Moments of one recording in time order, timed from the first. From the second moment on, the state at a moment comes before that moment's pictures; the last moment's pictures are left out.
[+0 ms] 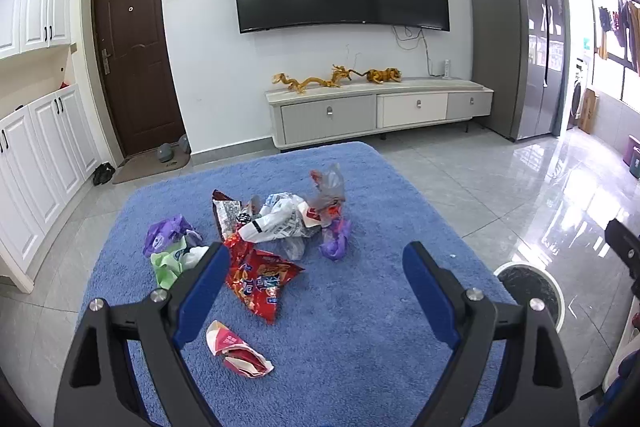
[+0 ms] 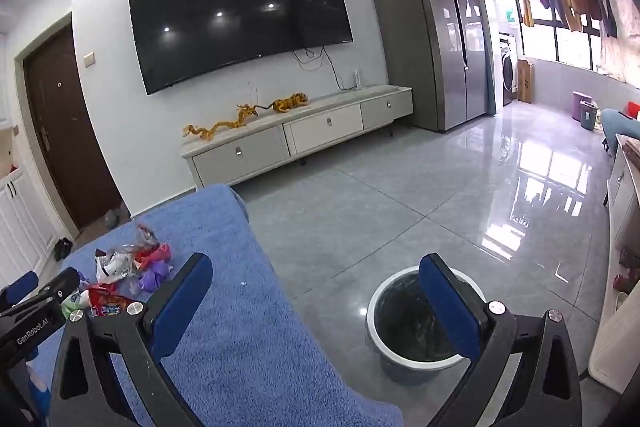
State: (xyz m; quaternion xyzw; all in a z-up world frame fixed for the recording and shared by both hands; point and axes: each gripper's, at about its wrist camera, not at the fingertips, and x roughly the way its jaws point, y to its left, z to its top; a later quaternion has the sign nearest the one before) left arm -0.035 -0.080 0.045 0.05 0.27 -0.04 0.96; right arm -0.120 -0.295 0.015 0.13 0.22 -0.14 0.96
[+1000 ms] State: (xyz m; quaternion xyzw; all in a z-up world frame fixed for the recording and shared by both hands) left arm -0.022 -0.079 0.024 0.05 0.28 -0.05 0.96; right arm -0.096 -0.294 -0.005 0.11 0.23 -0.15 0.96
